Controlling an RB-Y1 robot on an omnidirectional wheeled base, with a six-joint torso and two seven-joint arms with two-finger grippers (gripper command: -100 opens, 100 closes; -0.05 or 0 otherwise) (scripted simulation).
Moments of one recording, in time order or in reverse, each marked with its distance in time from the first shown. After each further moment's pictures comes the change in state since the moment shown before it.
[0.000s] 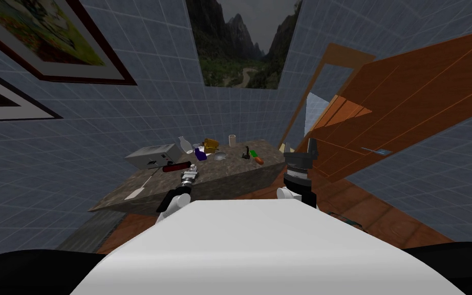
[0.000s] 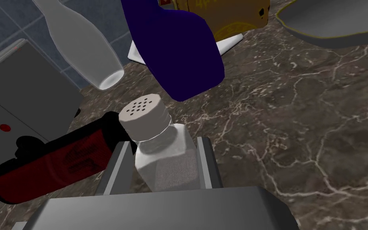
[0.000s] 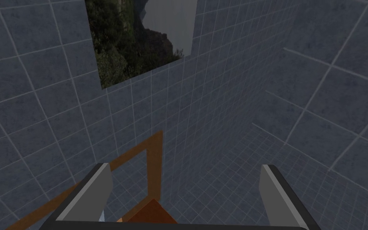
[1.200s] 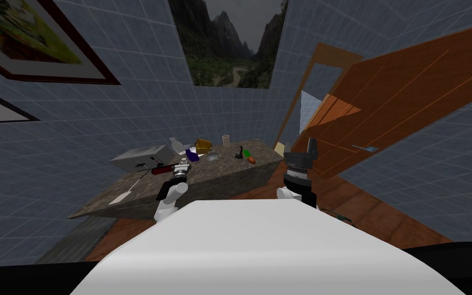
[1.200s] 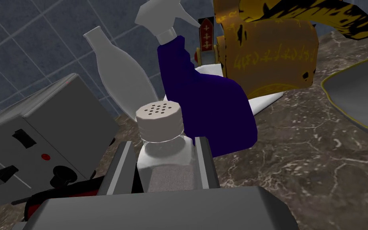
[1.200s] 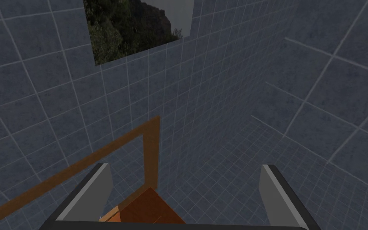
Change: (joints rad) left arm -0.236 0.007 0.188 0.164 -0.019 -0.080 0.013; right arm 0.000 0.000 0.000 0.000 0.000 0.000 0.000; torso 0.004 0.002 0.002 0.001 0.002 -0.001
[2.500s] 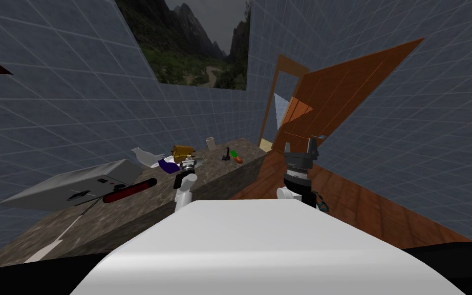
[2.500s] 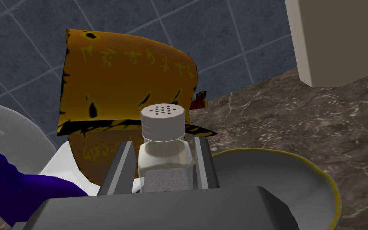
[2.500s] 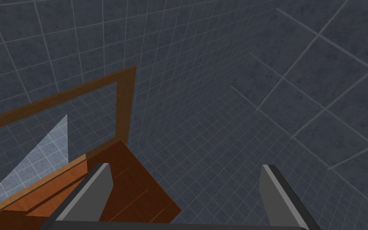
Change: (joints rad) left arm -0.246 -0.101 0.079 0.223 -0.009 -0.088 -0.125; right arm 0.000 0.000 0.000 0.000 0.000 0.000 0.000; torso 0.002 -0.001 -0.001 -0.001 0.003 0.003
